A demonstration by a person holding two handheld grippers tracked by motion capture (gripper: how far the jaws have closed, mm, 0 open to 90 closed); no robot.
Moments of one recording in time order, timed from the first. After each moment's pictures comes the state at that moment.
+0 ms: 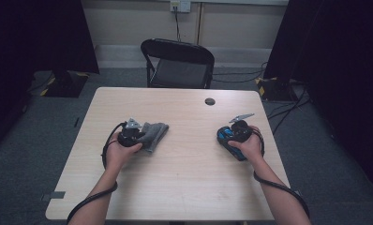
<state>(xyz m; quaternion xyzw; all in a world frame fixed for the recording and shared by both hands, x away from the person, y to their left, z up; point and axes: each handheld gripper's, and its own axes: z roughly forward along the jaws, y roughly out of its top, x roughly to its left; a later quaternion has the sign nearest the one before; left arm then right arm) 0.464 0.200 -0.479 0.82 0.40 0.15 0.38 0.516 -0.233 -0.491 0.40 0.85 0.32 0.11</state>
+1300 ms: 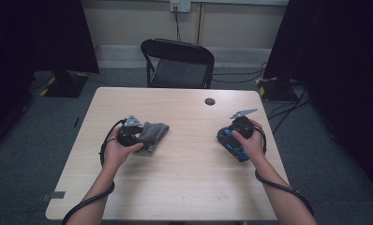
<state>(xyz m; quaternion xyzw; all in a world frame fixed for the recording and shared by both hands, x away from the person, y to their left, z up) 0.455 0.196 -0.450 0.82 0.38 0.15 0.41 0.506 -0.227 -0.454 0.38 0.85 0.35 0.10</state>
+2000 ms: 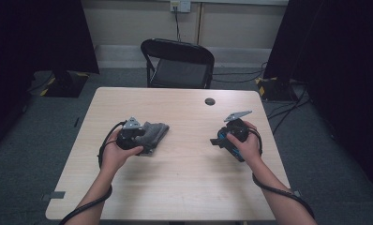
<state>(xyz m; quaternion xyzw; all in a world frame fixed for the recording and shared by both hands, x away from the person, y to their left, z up) 0.439 0.191 -0.442 0.82 0.36 0.13 0.43 0.488 -0.204 -0.444 0.34 0.86 0.37 0.09</state>
